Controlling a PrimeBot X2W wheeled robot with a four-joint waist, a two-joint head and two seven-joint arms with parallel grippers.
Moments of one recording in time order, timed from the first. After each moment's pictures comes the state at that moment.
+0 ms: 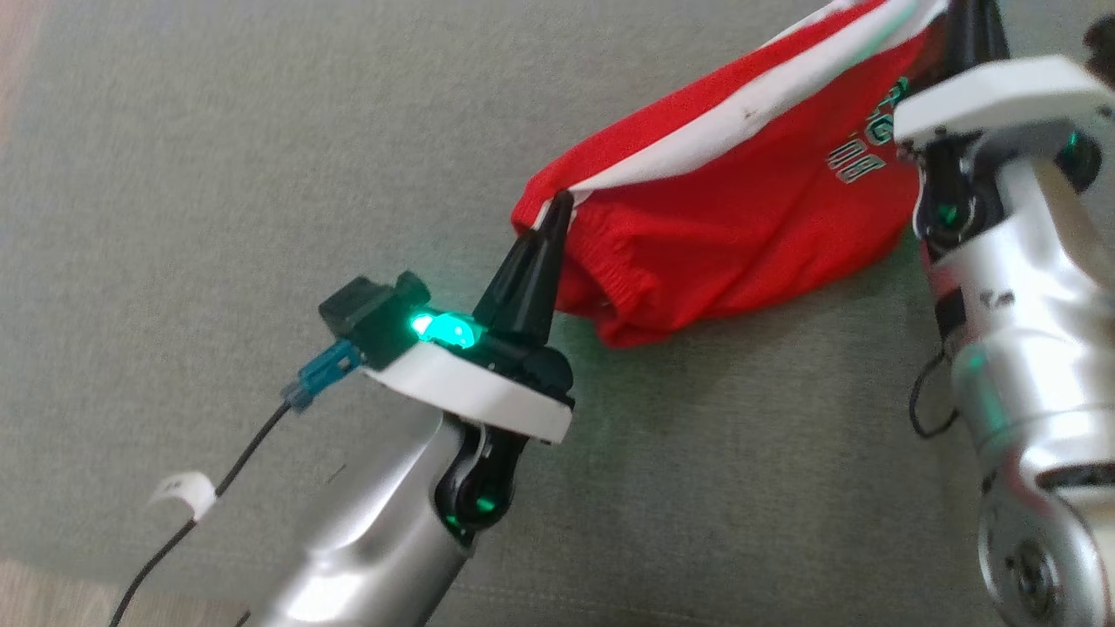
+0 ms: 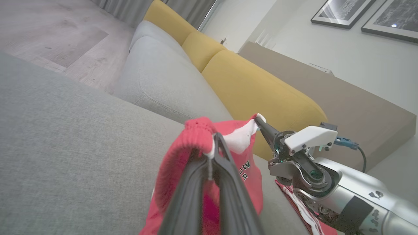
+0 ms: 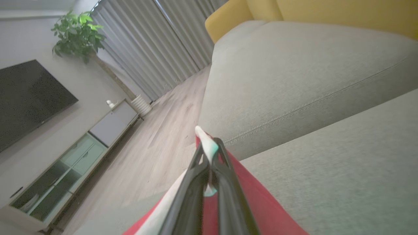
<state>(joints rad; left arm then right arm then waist) -0.52 0.08 -0.71 0.27 -0.89 -0.13 -0.26 -0.94 -0.08 0.00 0.95 0.56 0.13 -0.23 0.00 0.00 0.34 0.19</state>
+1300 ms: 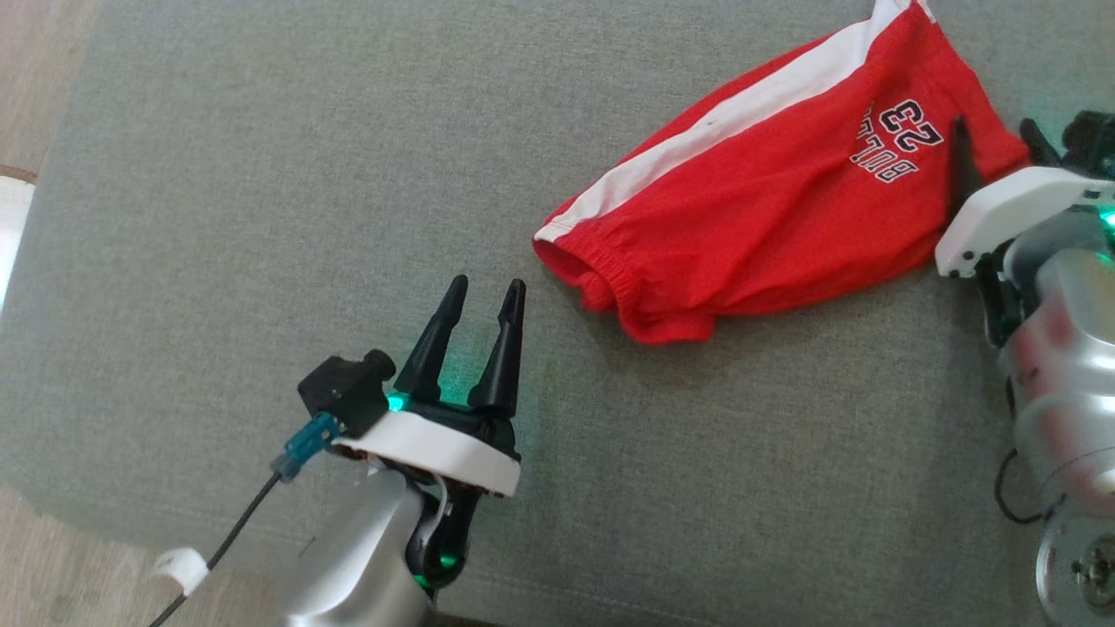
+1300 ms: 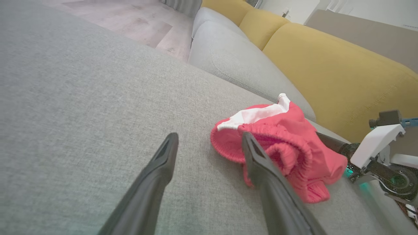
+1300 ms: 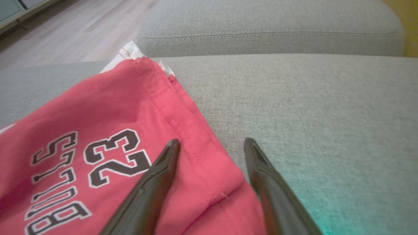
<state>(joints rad) -0.38 0.05 -0.54 0.43 -0.67 -0.13 -0.26 -0.91 -0.18 -0.26 1.23 -0.13 0.13 -0.17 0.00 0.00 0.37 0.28</state>
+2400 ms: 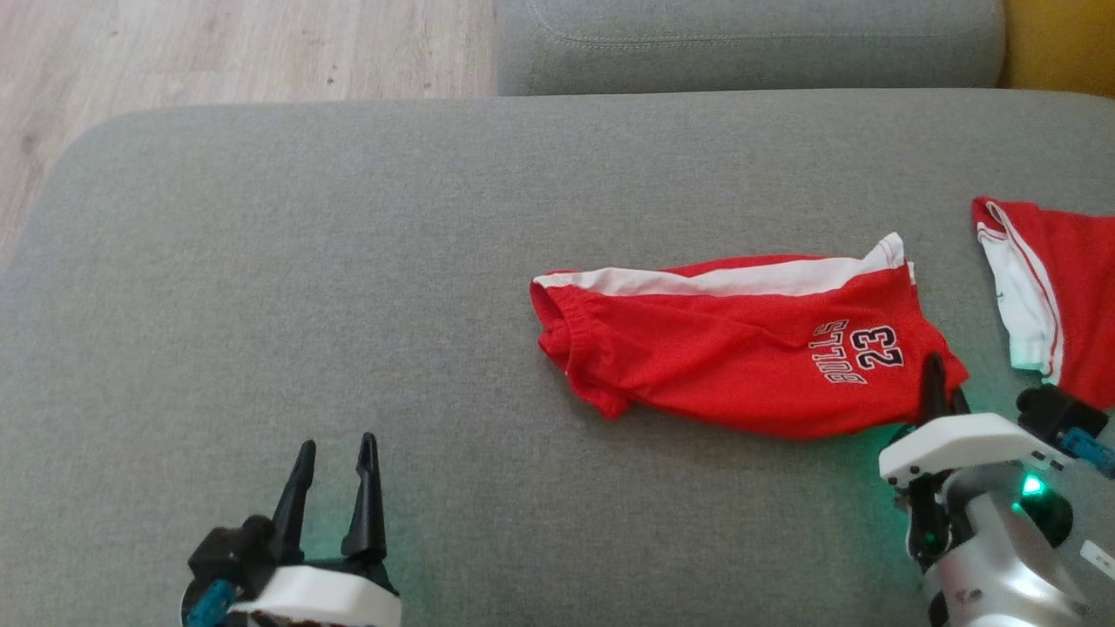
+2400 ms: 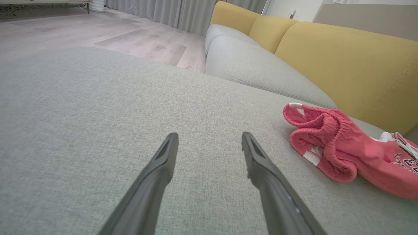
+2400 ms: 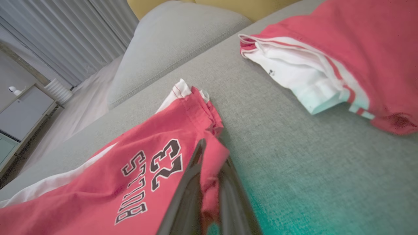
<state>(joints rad) -0.04 0.04 -0.15 0.42 -0.36 -0.13 -0.26 -0.42 -0.06 -0.16 0.98 0.41 0.13 -0.25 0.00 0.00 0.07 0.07</state>
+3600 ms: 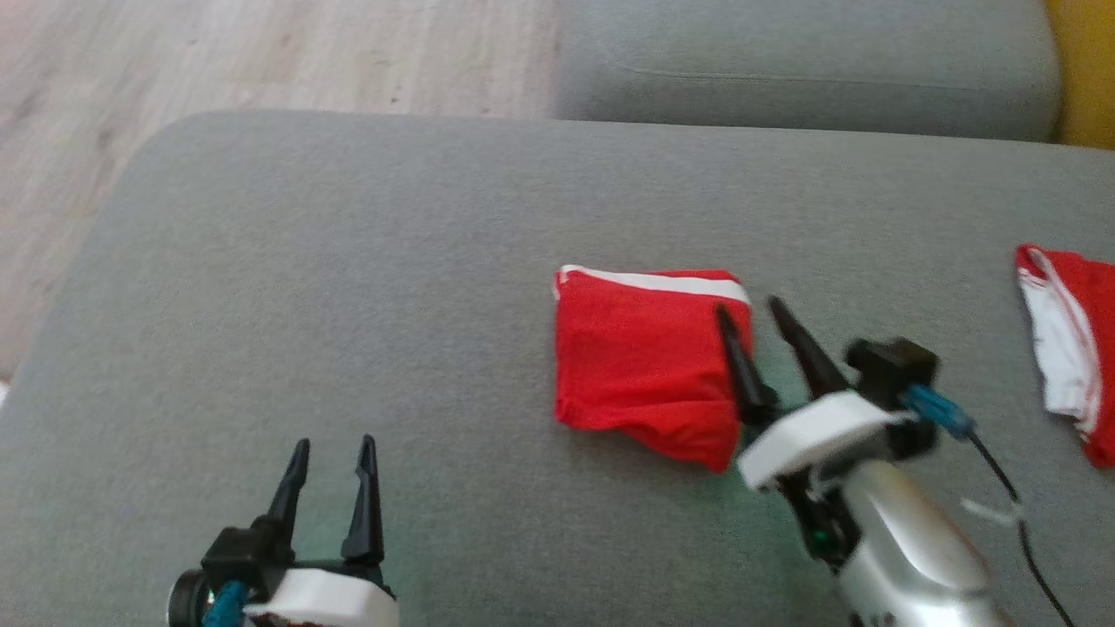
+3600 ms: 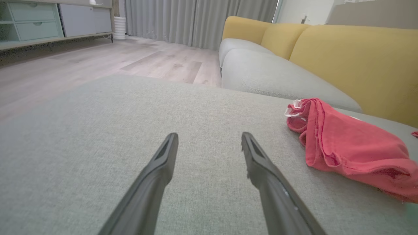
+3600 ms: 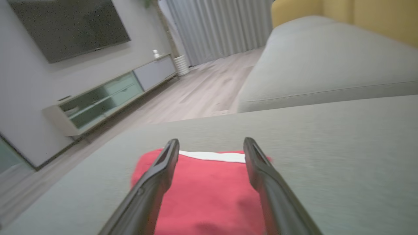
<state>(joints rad) -0.02 0.05 -0.14 0.40 -0.24 -0.08 -0.26 -0.36 -0.06 0.38 0.64 0.48 0.13 -0.25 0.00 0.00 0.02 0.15</state>
